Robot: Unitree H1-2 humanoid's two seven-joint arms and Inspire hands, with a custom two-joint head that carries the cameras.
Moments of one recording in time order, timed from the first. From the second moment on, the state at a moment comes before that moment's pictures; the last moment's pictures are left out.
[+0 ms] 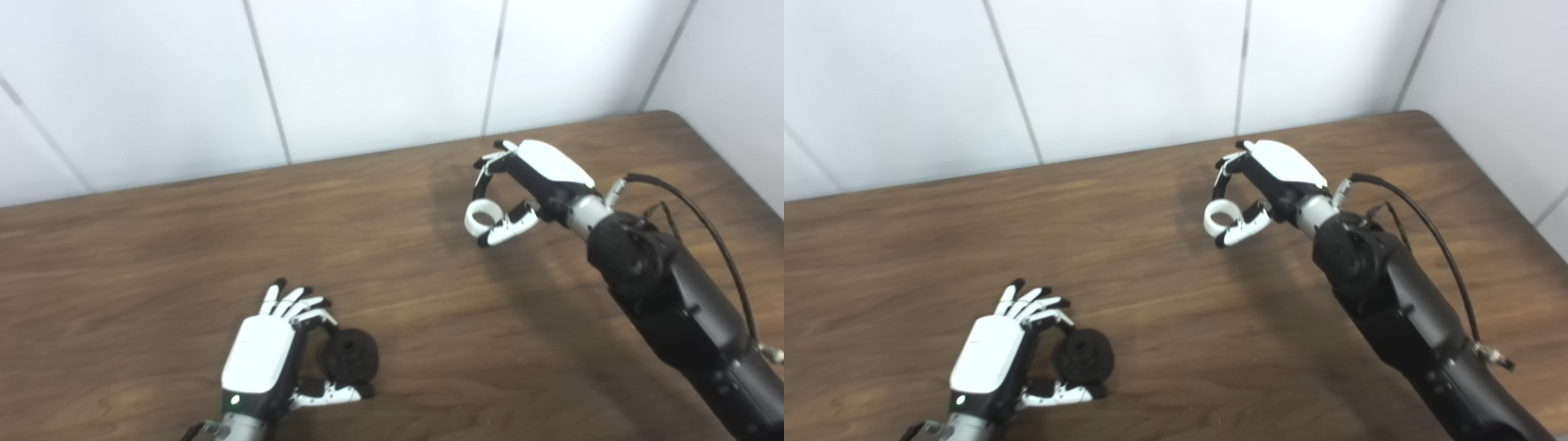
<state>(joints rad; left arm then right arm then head) 0.06 0.21 -0.41 -0.15 1.02 -0.01 0.10 -0.33 -0.53 0.24 -0.37 -0.64 0.43 0.42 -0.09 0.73</state>
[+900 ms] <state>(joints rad) 0.05 0.18 -0.45 -0.19 1.09 0.07 0.06 -0.25 -0.34 0.37 -0.62 -0.69 0.45 0.59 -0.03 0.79</state>
